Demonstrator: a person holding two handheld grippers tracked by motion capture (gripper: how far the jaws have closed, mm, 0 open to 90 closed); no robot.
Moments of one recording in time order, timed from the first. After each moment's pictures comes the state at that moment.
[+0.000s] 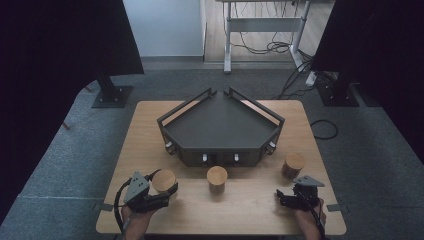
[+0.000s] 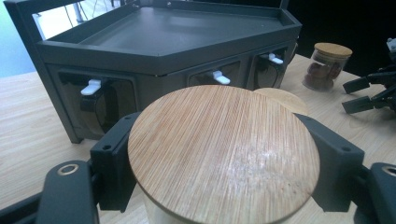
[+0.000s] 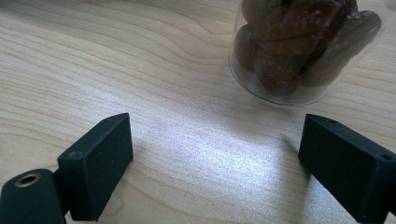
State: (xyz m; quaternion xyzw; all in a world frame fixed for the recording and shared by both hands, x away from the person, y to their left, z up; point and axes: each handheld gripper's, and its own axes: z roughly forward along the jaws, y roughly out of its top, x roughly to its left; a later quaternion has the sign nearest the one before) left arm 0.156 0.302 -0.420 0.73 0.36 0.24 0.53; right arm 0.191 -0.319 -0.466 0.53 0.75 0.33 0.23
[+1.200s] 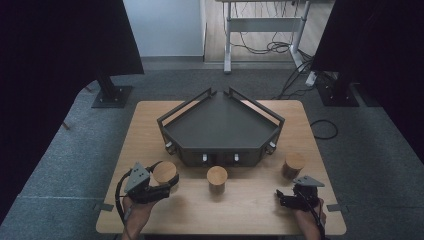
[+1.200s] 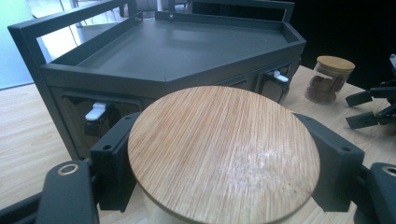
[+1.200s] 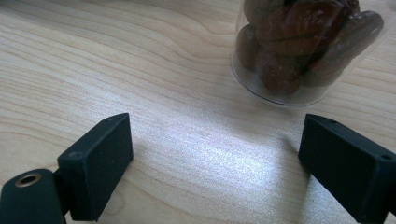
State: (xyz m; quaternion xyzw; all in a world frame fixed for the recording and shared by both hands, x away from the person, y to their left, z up) left arm 0.174 0.302 -0.409 0.72 0.35 0.24 0.54; right arm 0.191 -0.320 -0.466 0.52 0.75 0.33 0.23
